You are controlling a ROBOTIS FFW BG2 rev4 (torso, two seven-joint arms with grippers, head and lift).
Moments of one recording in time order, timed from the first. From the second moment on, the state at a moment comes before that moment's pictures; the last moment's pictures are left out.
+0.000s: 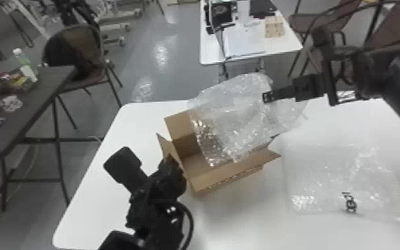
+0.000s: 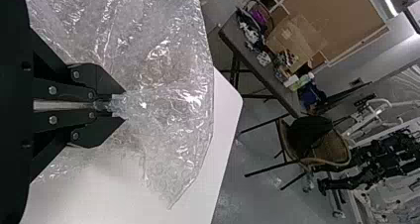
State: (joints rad) left arm 0.36 0.13 -0.11 -2.10 0.65 0.21 0.59; right arm -0.97 0.00 0.24 -0.66 -0.08 0.77 1.08
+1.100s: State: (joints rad) left arm 0.33 0.14 -0.13 -2.08 0.65 0.21 0.59; right arm -0.99 0.00 0.40 -0.52 -0.39 0.69 1.05
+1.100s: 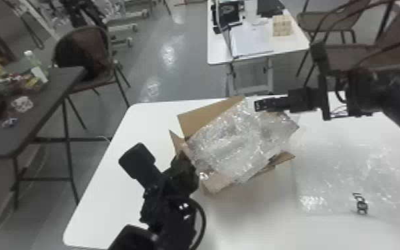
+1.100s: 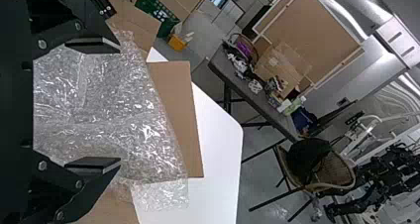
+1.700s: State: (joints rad) left arm 0.38 0.14 -0.12 -2.08 0.64 0.16 0.60; right arm -0.79 0.00 0.14 -1.01 -0.31 0.83 0.99
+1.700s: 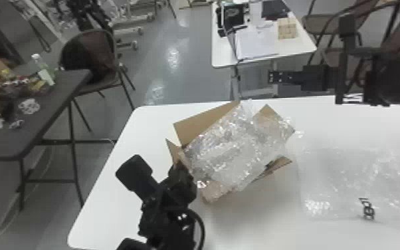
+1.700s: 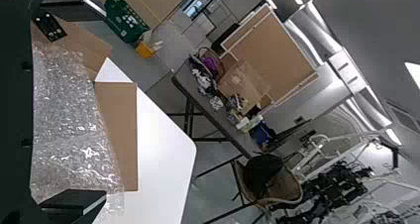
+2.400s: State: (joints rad) left arm 0.40 0.15 -0.12 -2.09 0.64 0.11 0.61; right arm -0.26 -0.27 -0.29 -1.62 -0.74 0.70 0.45
